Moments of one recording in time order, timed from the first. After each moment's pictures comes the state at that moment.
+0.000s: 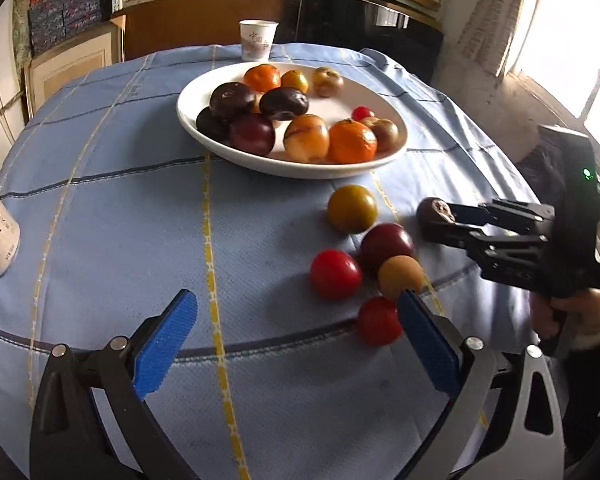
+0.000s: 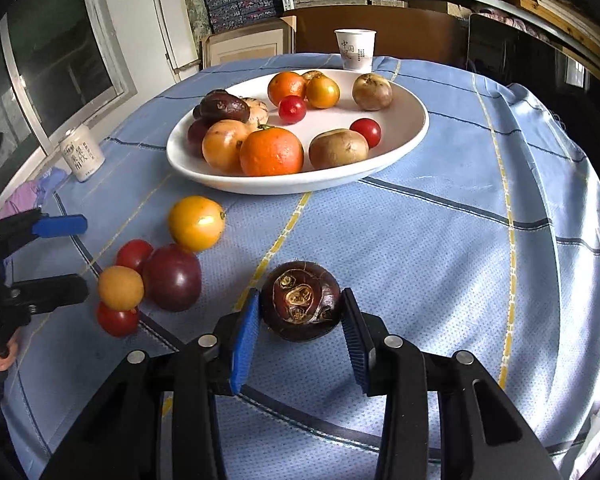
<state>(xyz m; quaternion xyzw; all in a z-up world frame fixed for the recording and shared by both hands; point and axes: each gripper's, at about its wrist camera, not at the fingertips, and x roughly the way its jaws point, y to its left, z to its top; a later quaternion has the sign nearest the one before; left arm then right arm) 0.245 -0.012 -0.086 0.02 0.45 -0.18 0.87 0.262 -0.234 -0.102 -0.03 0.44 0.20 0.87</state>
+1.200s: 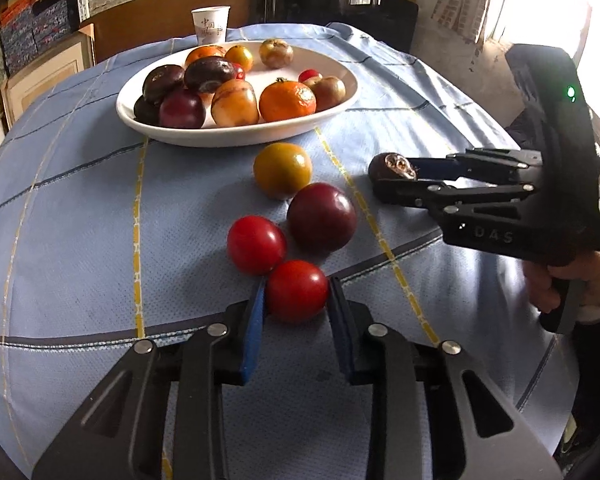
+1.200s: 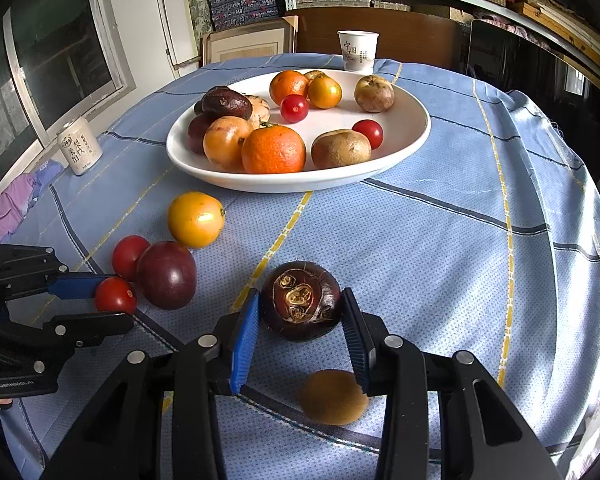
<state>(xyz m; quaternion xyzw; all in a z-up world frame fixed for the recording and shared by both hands) 0.229 -0.058 -0.103 0.06 0.47 -0.21 0.86 0.260 -0.232 -0.103 -0.04 0.44 0.19 0.88</state>
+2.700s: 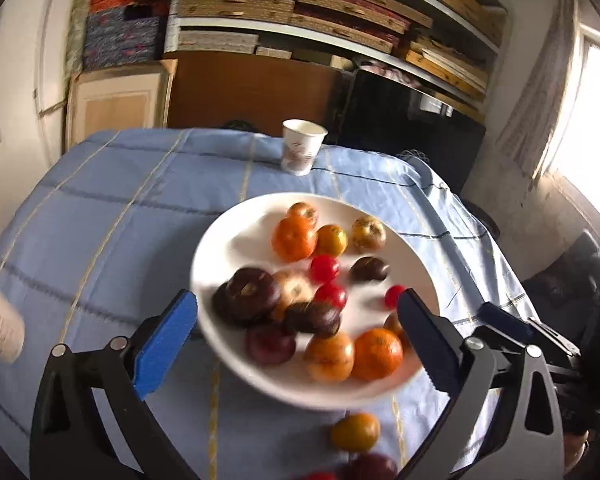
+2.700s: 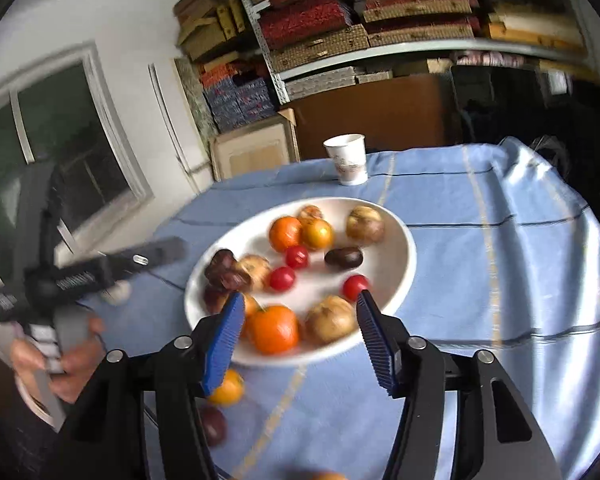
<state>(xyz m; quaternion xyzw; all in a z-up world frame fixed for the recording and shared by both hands) 0.348 -0.018 -0.025 -0.08 0.35 -0.10 0.93 0.296 -0.267 -0.039 0.08 0.31 0.21 0.92</state>
